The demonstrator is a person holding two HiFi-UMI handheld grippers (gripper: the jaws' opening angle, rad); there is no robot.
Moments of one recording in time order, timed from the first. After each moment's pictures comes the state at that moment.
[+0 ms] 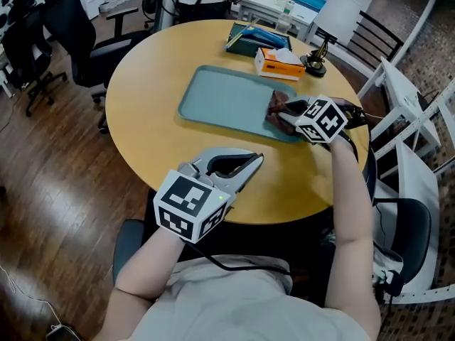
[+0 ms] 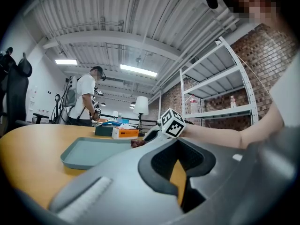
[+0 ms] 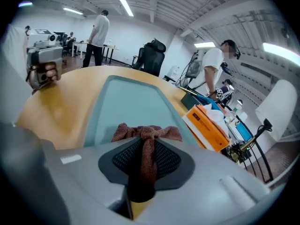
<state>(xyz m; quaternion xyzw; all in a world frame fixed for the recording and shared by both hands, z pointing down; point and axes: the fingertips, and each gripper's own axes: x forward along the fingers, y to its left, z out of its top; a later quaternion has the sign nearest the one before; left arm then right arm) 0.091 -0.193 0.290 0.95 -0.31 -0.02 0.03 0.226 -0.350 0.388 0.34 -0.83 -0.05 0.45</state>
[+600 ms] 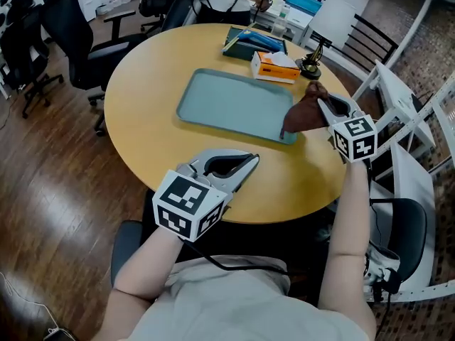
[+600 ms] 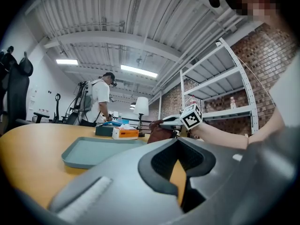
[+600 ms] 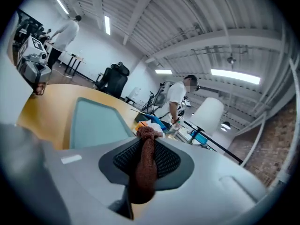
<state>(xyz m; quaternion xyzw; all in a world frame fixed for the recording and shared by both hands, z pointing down) 0.086 -0.192 0.290 0.95 -0.31 -0.03 0.03 0.314 -0.321 0.275 0.56 -0.77 -0.14 0.27</state>
